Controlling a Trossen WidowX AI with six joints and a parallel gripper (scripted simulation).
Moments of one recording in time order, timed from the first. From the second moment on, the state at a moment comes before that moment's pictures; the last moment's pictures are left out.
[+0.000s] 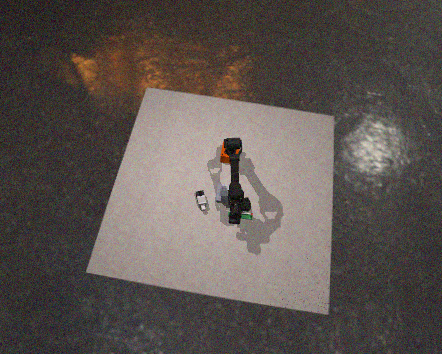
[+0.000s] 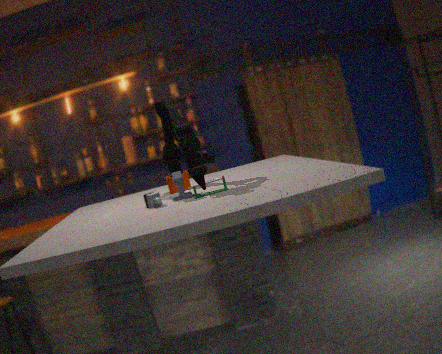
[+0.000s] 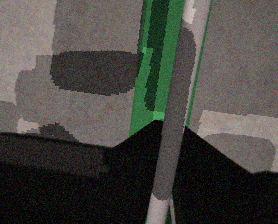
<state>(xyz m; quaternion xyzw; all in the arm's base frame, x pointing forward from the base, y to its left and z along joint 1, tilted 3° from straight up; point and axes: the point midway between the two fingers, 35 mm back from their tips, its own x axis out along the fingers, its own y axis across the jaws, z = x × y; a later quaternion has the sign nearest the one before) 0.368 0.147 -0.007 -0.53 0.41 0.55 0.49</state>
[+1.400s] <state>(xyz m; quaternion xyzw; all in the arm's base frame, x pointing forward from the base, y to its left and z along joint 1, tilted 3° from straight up) 0.367 0.146 -0.004 -0.53 0.41 0.55 0.49</state>
